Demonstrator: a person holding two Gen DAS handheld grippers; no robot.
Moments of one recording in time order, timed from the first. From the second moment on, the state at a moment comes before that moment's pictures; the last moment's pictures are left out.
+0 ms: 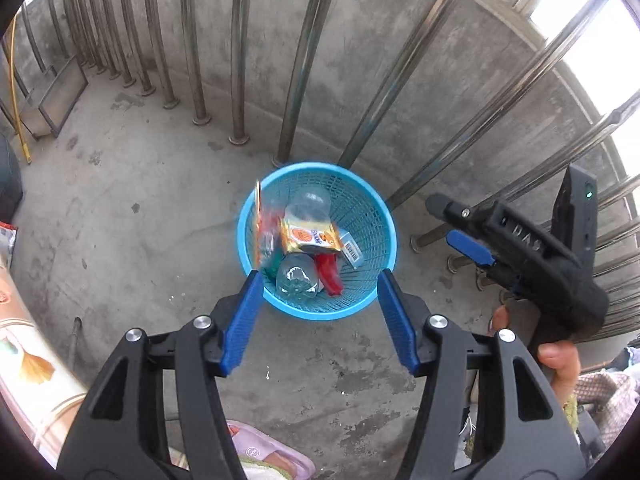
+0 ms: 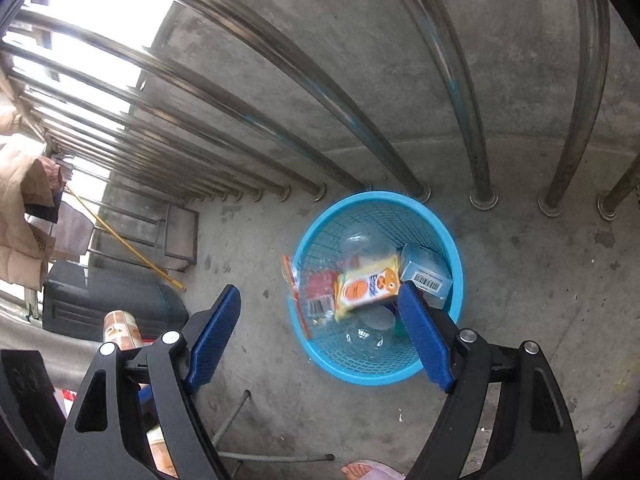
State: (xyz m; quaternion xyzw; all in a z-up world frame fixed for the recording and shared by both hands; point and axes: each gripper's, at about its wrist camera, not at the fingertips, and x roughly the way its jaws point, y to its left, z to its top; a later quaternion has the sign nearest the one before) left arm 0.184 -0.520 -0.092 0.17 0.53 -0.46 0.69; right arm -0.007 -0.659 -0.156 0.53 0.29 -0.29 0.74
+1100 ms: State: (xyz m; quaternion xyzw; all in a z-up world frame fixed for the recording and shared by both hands) left arm 0.176 -0.015 -0.001 -0.07 0.43 -0.22 0.87; right arm 0.181 -0.336 0.044 0.32 0.38 0.08 0.86
